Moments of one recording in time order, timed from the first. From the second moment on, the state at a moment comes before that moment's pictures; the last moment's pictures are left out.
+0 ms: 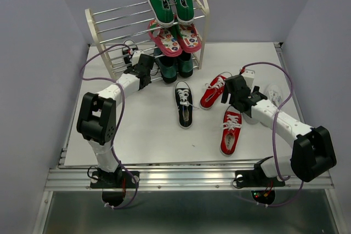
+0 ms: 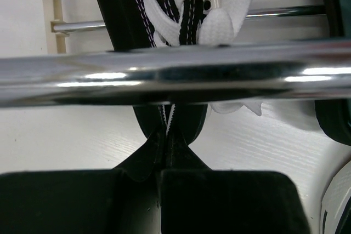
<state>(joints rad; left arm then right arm) -0.36 1.79 1.30 -0.39 -0.51 -0.46 0.45 1.34 0.91 -0.46 0.60 0.53</state>
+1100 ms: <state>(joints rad) -0.39 1.63 1.20 -0.40 -0.46 -0.54 0.45 1.27 0.90 -0.44 0.50 0.51</state>
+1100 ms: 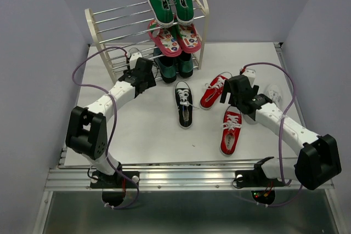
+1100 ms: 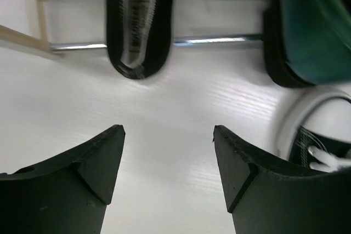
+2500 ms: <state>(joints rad) -0.96 1.76 1.17 -0.45 -0.36 -0.82 0.45 1.20 0.82 -0.43 0.45 0.51</state>
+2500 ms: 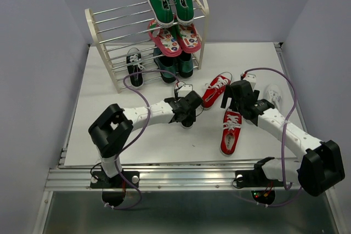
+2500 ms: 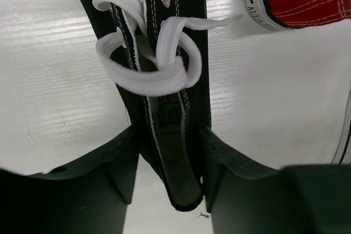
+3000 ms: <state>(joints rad) -0.96 1.67 1.13 -0.56 -0.42 -0.88 0.45 1.20 0.82 -0.43 0.45 0.51</state>
